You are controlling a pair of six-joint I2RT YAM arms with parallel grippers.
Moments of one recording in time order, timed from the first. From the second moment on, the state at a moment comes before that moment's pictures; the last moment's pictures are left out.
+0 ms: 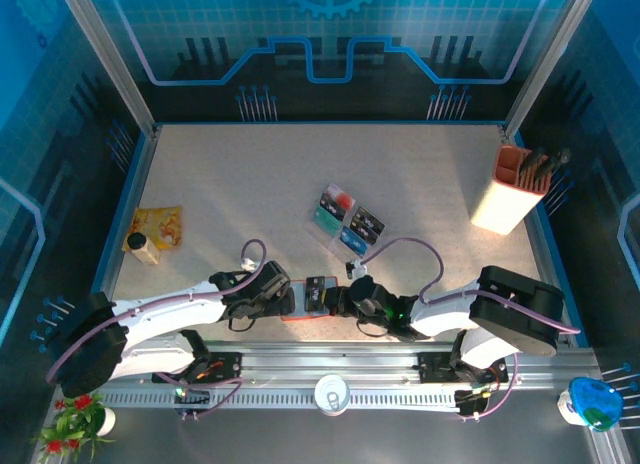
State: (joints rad) left arm -0.86 1.17 0.49 -0.59 -0.18 -0.98; right arm 1.11 1.48 0.34 0.57 0.14 1.11
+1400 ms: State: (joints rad) left arm -0.86 1.17 0.48 -0.58 -0.18 -0.98; right arm 1.11 1.52 0.41 0.43 0.08 1.13
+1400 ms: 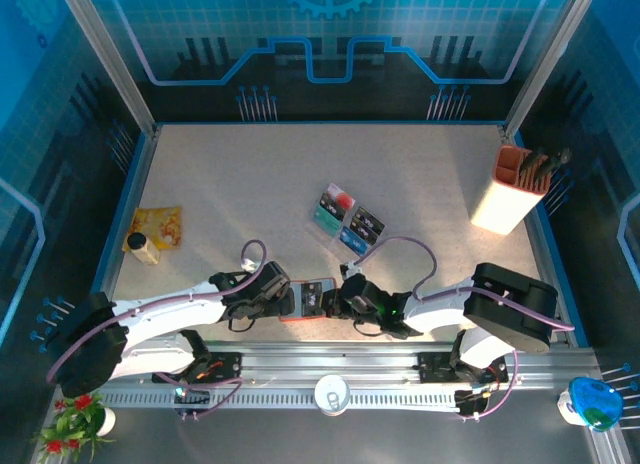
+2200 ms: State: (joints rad) left arm -0.86 1.17 0.48 -0.58 -0.18 -0.98; right arm 1.11 1.59 0.52 0.31 0.00 1.13
